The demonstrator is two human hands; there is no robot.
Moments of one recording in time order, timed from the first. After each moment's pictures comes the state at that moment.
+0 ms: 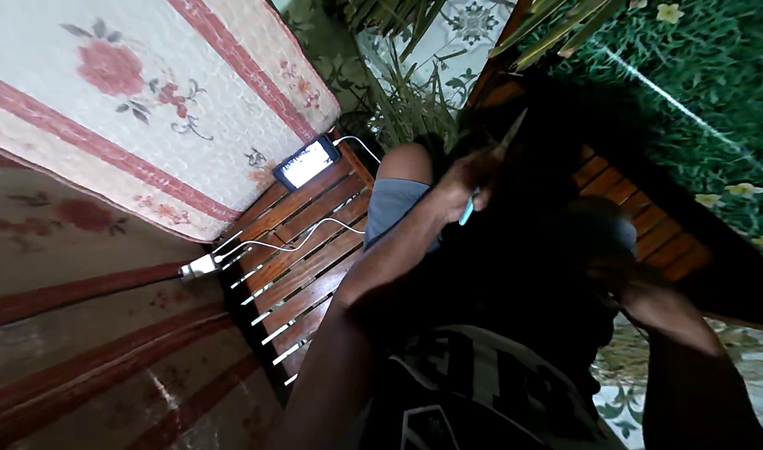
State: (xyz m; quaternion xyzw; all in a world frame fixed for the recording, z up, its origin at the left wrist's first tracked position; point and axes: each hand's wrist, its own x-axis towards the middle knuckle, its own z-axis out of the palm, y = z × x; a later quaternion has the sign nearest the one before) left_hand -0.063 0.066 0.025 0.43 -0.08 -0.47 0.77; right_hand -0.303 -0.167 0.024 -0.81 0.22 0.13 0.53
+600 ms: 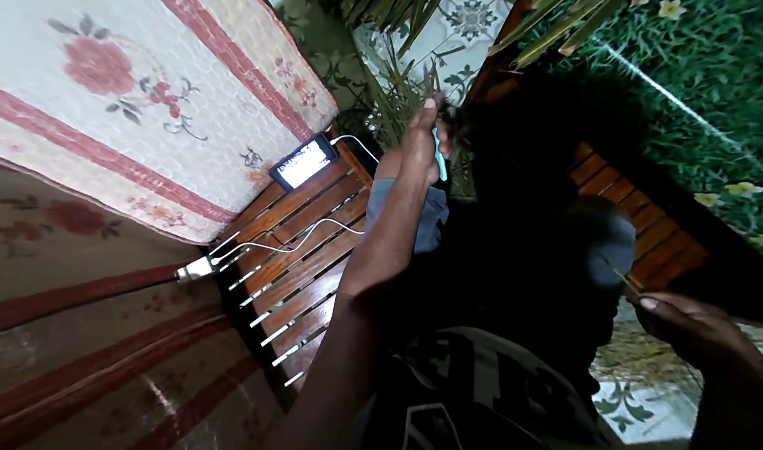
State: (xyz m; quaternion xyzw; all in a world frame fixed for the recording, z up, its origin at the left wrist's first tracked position) left_hand 0.007 0.075 0.019 0.44 0.04 -0.24 0.87; right_hand -0.385 -0.232 -0.011 -0.72 0.27 0.06 0.64
